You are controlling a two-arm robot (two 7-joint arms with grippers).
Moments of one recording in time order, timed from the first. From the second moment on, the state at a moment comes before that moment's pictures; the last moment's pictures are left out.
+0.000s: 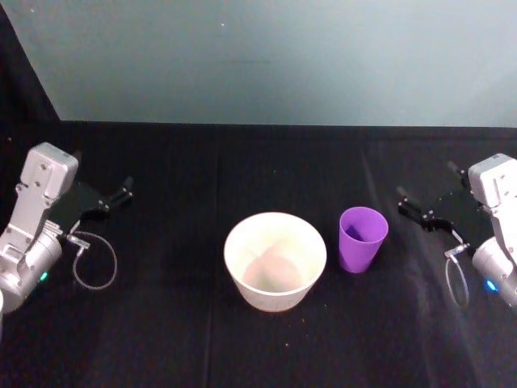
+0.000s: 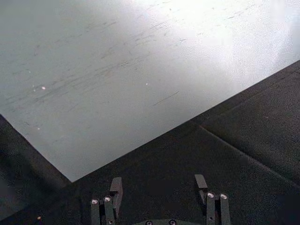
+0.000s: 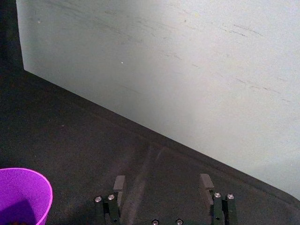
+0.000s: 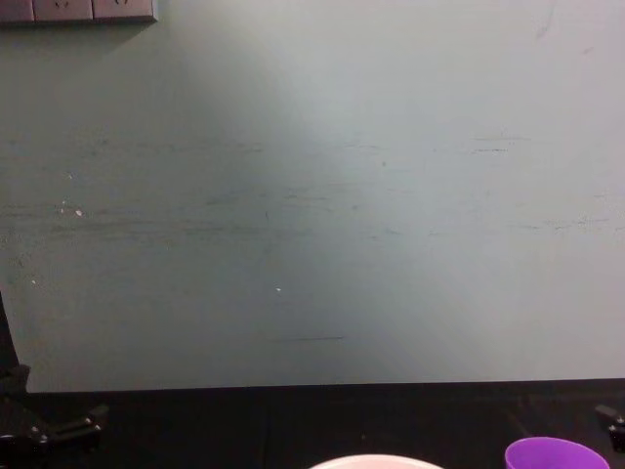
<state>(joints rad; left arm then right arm) -0.20 0.60 0.45 -1.41 -0.25 -0.12 0.03 0.20 0.60 -0.45 -1.41 0.25 -0.12 -0.03</state>
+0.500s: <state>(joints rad) -0.20 0.60 0.45 -1.41 -0.25 -0.12 0.03 0.20 0.60 -0.45 -1.41 0.25 -0.12 -0.03</state>
